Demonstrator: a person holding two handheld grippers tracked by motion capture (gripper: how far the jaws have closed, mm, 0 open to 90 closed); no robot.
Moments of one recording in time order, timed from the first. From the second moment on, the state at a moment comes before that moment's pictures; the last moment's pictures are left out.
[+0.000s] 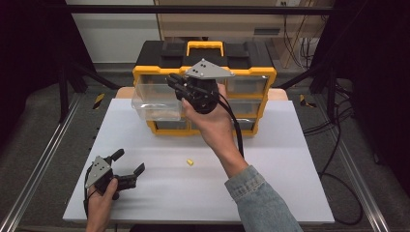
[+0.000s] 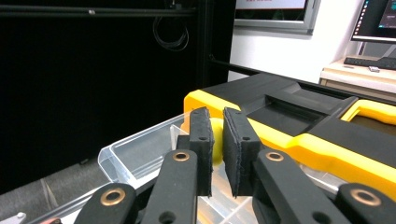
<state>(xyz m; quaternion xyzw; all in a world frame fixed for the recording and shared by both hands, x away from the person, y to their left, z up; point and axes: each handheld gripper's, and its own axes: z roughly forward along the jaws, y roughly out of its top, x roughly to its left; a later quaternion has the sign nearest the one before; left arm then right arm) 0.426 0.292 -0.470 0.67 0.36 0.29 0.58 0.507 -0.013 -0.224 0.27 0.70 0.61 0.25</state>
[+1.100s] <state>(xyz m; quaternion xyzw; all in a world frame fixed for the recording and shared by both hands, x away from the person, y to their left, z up) 0.425 0.295 -0.471 0.66 0.36 0.29 0.59 0.491 -0.027 -0.226 0.27 0.71 0.59 0.26</state>
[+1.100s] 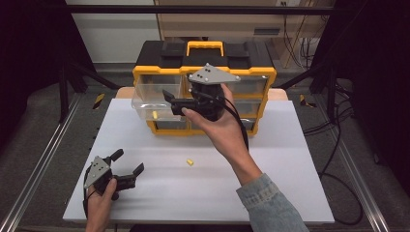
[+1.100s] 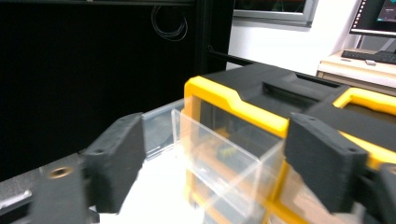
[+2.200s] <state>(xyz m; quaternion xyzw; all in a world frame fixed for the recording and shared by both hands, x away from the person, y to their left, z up) 0.426 0.295 -0.471 0.66 0.36 0.30 0.59 0.477 -0.072 -0.359 0.34 0.77 0.50 0.20</state>
